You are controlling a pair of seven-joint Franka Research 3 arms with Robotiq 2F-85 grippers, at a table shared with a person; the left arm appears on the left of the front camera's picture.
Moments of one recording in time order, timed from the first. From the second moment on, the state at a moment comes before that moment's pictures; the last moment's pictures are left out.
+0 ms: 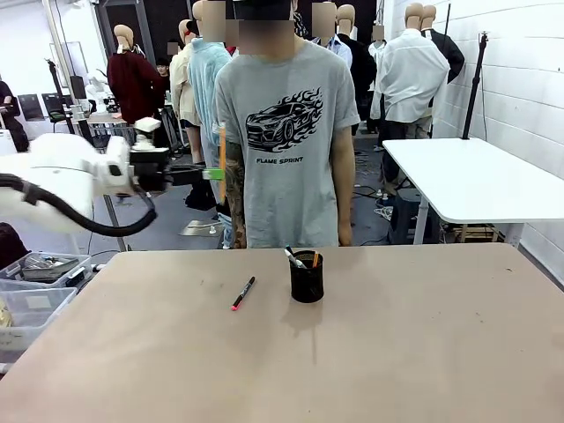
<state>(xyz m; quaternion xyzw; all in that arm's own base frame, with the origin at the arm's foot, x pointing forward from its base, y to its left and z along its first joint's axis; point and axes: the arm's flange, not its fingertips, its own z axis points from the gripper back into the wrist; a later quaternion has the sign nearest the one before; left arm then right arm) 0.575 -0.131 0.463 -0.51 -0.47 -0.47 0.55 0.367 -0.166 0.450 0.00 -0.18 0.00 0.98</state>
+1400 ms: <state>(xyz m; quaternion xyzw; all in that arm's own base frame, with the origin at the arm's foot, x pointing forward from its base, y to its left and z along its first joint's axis) 0.656 -0.299 0.318 -0.64 -0.33 -0.53 0.45 0.367 -0.166 0.450 0.00 -0.18 0.00 0.98</state>
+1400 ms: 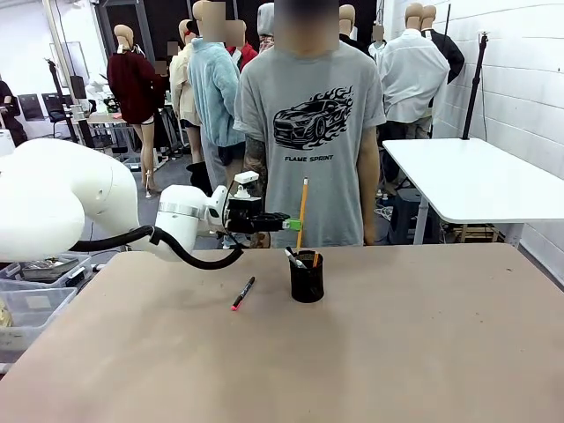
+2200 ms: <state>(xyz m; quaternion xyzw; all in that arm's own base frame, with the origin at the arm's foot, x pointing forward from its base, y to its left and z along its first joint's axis) 0.655 -0.329 0.307 -0.59 -0.37 -0.55 0.46 0.367 -0.166 0.450 0.00 -0.18 0.00 0.98</state>
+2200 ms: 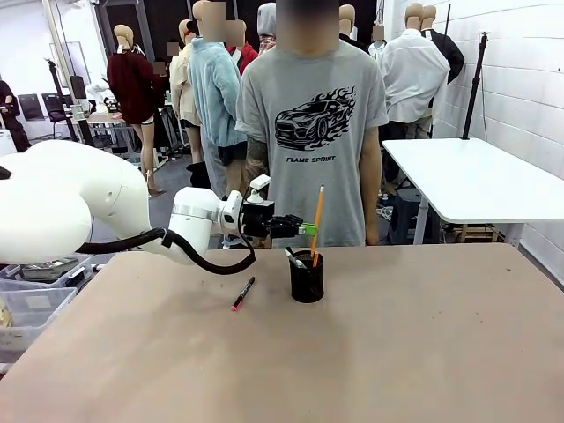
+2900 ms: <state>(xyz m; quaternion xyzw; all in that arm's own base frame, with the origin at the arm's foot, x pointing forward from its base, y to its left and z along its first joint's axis) 0.654 -0.321 0.299 -0.58 -0.36 -0.56 0.47 0.367 -0.166 0.450 0.00 -0.18 0.00 0.98</state>
